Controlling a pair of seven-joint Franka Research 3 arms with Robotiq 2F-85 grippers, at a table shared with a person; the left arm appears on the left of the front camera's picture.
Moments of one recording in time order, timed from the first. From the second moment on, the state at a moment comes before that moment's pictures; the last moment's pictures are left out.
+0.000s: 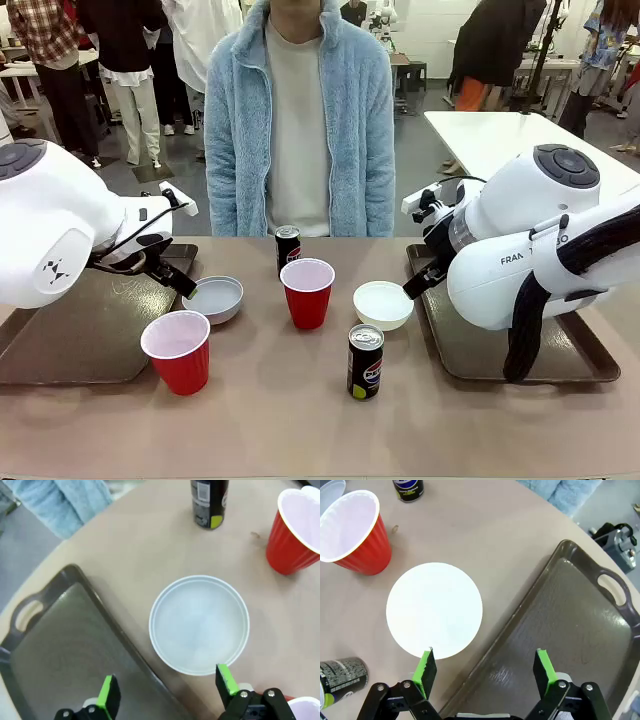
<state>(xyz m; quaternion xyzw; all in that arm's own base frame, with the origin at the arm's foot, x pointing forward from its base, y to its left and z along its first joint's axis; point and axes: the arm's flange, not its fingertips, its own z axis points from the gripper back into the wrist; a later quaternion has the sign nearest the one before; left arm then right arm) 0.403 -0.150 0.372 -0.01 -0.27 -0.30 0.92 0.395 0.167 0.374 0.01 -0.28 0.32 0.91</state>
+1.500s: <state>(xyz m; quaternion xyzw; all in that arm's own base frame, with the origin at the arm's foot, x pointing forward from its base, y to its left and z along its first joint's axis) 0.399 -0.148 0.403 -0.01 -0.29 -0.30 0.91 0.379 0.192 0.398 0.04 -0.29 0.32 0.90</state>
